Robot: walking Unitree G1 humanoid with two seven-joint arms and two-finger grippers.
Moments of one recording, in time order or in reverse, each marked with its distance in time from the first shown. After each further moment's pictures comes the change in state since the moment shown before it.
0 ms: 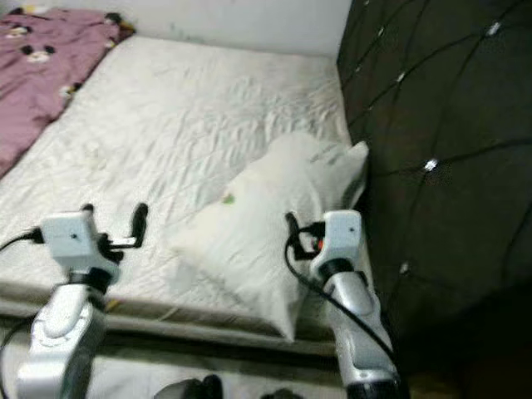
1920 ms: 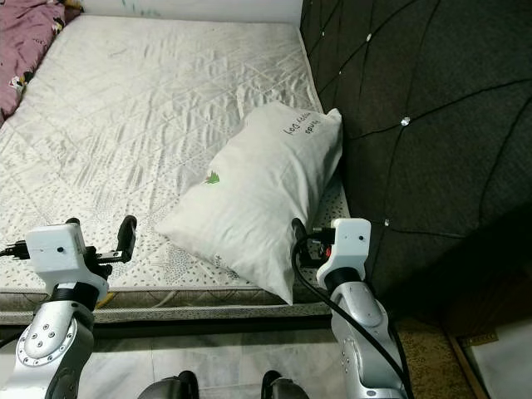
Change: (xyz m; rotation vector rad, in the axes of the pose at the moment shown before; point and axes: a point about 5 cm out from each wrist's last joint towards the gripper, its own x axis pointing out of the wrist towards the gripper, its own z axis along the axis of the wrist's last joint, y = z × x) left arm -0.020 0.014 0.004 0.037 0.047 0.074; right arm -0.015 0.001 0.003 0.050 0.011 -0.007
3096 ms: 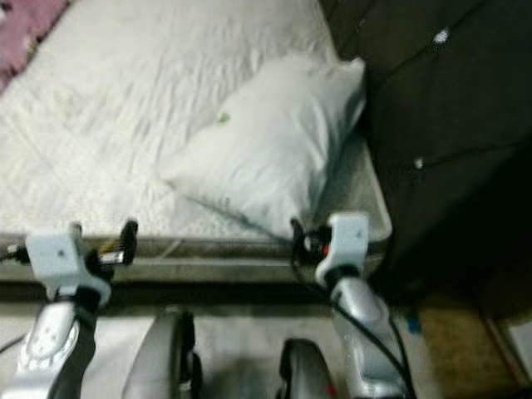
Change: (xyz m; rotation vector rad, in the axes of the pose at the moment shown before) left arm 0.002 -0.005 0.002 -0.035 -0.012 -0.010; right arm 0.006 0.004 0.004 -0.031 0.002 0.042
